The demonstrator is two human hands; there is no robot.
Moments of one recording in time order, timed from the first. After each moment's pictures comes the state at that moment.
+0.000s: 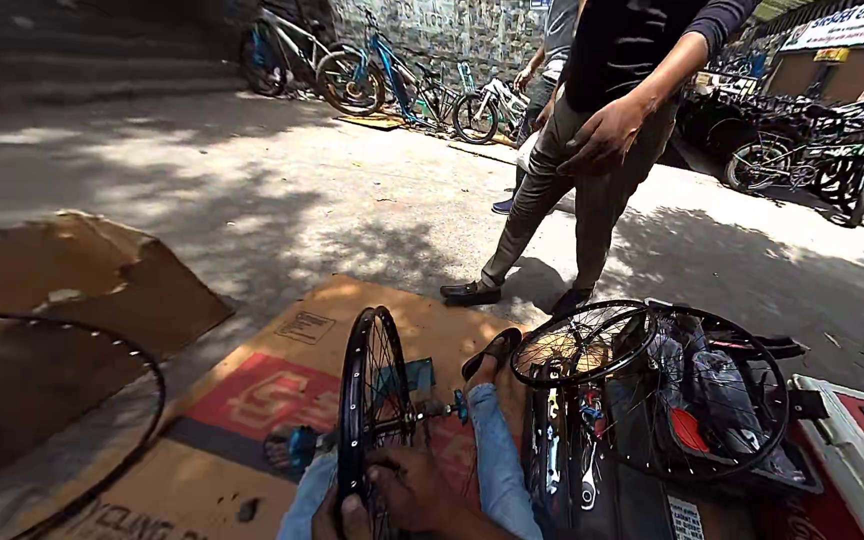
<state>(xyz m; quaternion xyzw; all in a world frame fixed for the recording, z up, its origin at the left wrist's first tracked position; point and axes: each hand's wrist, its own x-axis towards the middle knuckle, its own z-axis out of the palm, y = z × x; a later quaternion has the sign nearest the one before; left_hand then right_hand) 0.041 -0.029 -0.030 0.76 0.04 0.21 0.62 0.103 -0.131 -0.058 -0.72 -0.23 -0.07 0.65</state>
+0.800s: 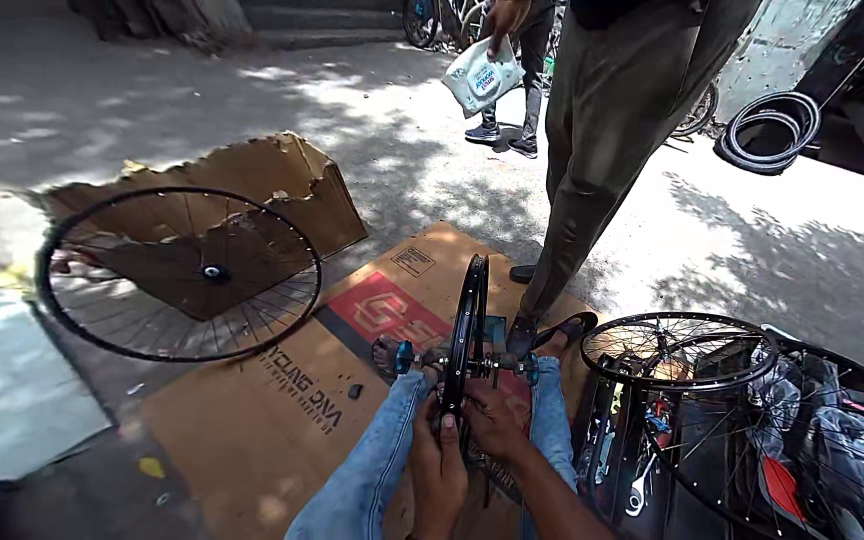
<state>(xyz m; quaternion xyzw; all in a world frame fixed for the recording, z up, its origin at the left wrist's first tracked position) 0.035 -0.030 -0.053 0.78 0.09 0.24 0.58 0.110 -0.131 -0.084 -0.68 -0.27 0.01 0.68</state>
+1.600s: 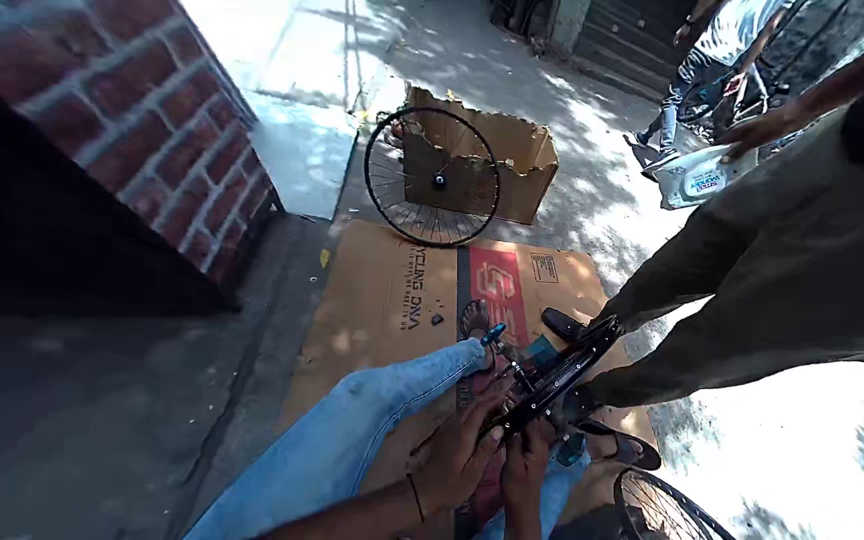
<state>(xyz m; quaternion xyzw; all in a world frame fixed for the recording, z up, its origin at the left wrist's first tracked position) 0.024 -0.032 -0.072 0.79 0.07 0.24 0.56 0.107 -0.146 -0.089 -0.68 -0.29 0.02 0.67</state>
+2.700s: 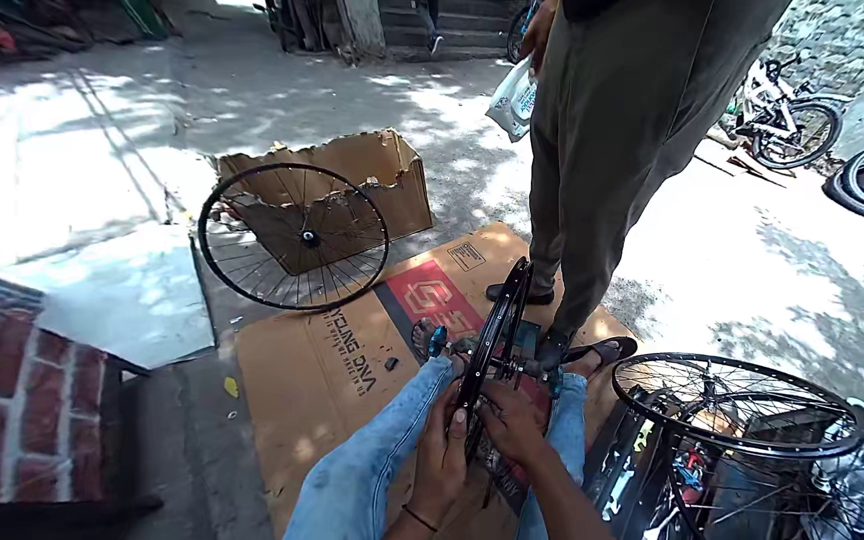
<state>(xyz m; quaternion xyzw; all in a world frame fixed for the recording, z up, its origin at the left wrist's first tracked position) 0.024 -0.025 -0.058 0.79 0.07 0.26 0.56 0.116 -0.148 -0.071 -0.74 -0.37 0.02 0.56</state>
